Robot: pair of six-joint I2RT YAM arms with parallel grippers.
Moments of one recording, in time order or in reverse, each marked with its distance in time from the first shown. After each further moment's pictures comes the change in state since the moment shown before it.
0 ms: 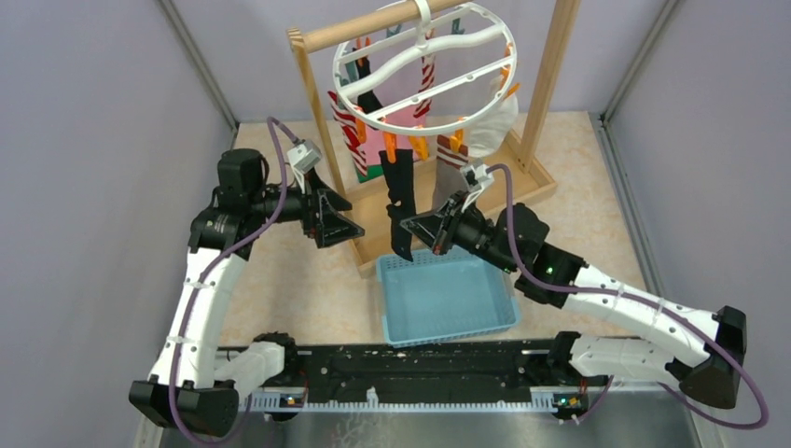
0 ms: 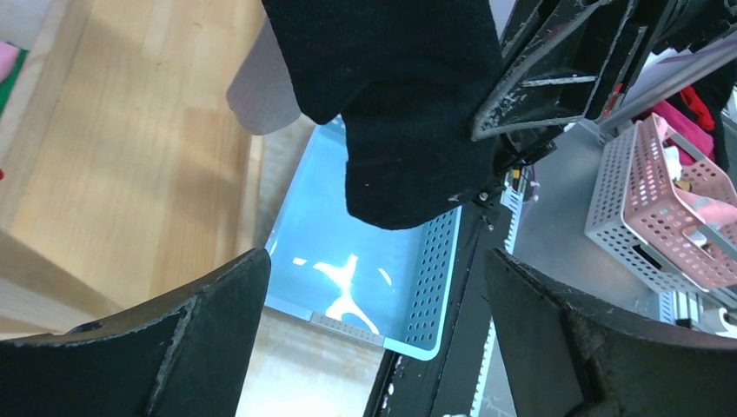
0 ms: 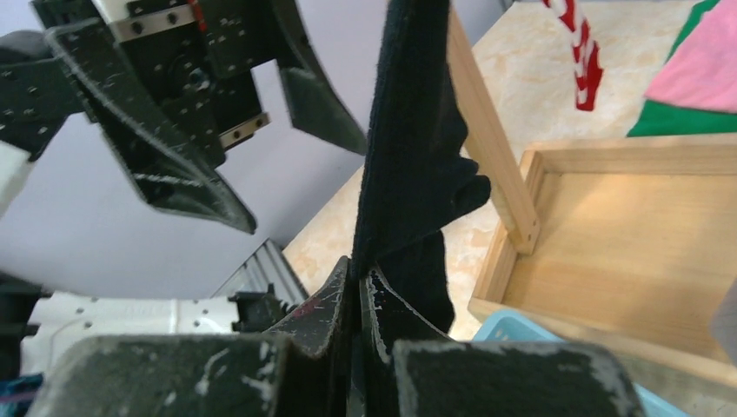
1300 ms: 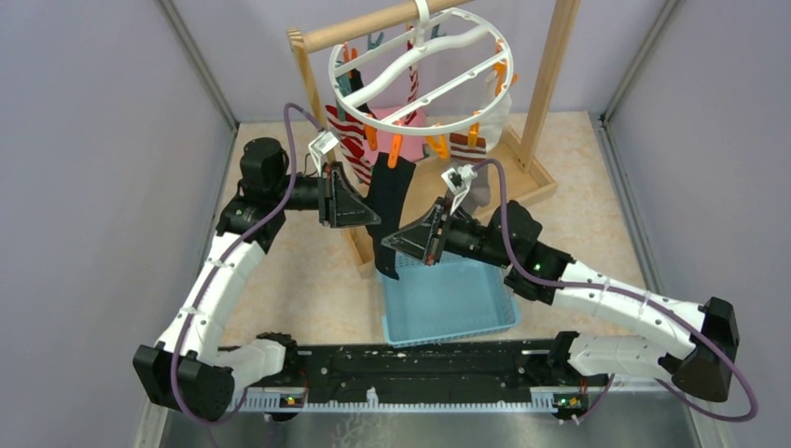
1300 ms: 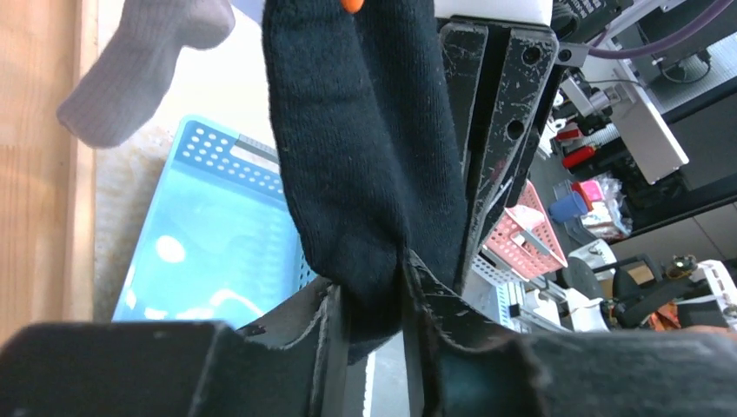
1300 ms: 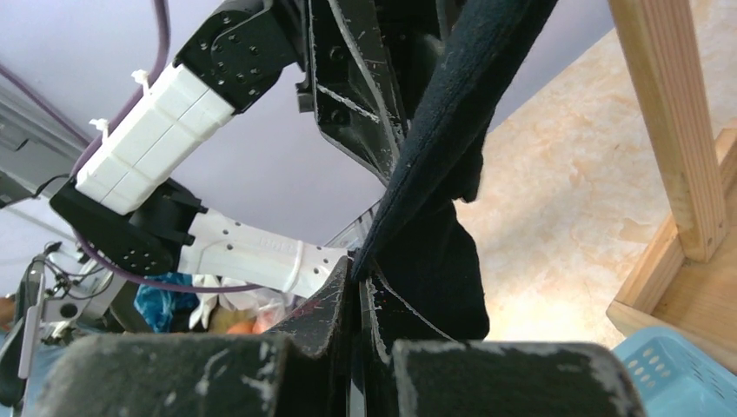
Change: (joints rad) left arm -0.124 0.099 -0.093 0.471 0.201 -0.548; right arm 0.000 0.055 -0.004 0.142 -0.324 0.164
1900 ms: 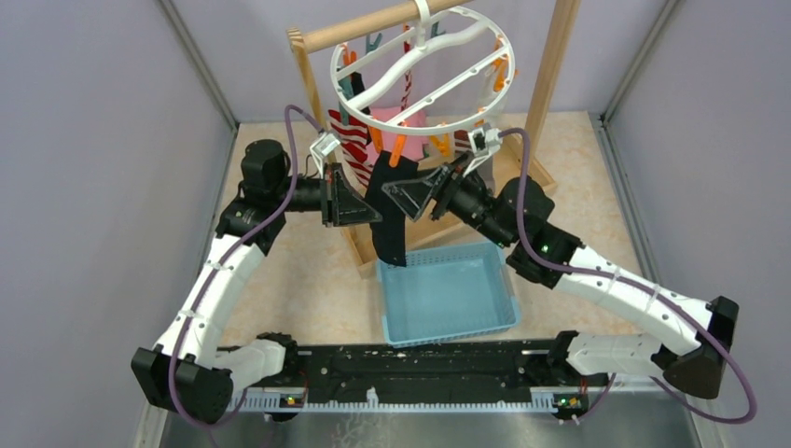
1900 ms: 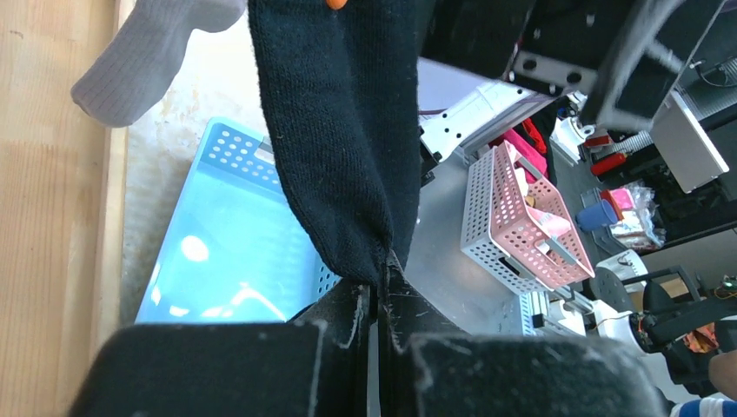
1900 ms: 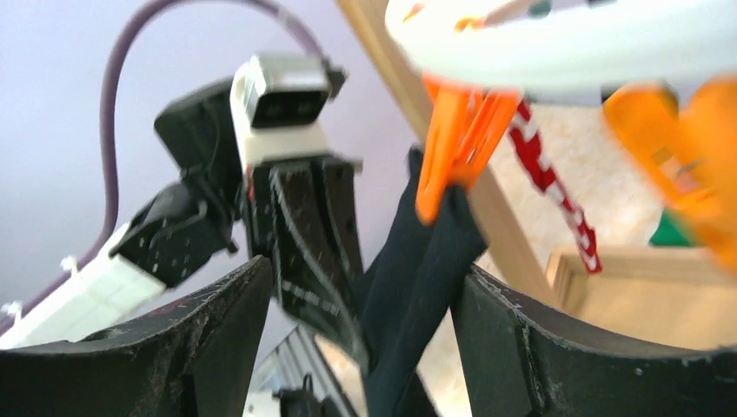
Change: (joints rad) left arm -0.015 -0.014 0.000 -0.026 -0.068 0.062; right arm -0.032 0.034 0.186 -0.092 0.314 -0.117
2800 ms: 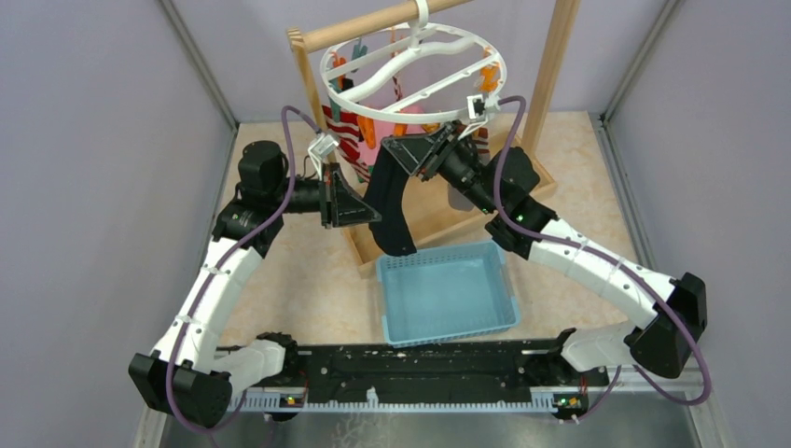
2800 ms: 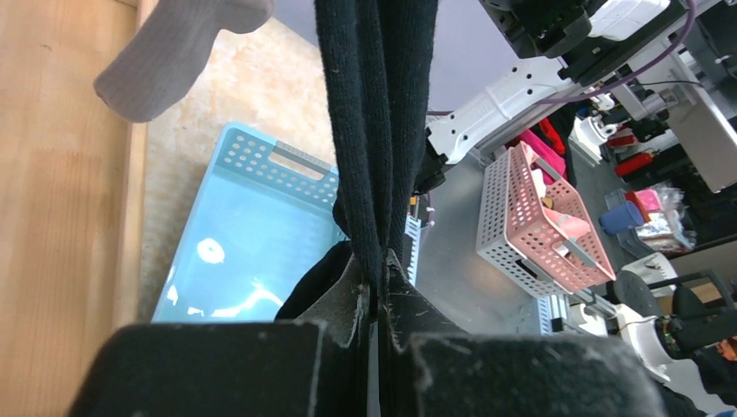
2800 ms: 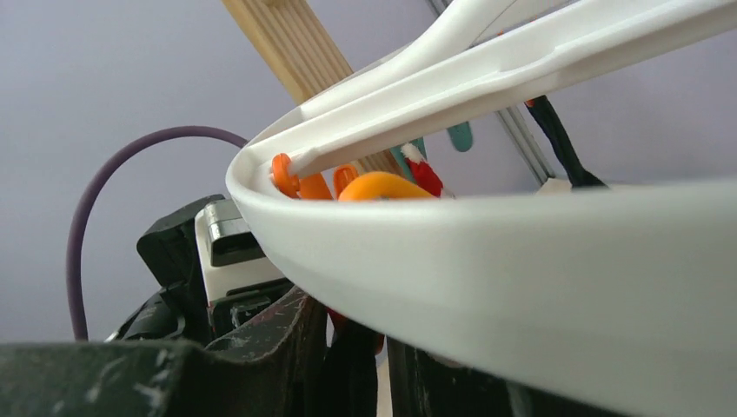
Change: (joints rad) left arm -0.005 -0.021 0.010 -0.035 -0.026 0.035; right arm -0.154 0.208 0.122 0.235 -0.095 0.090
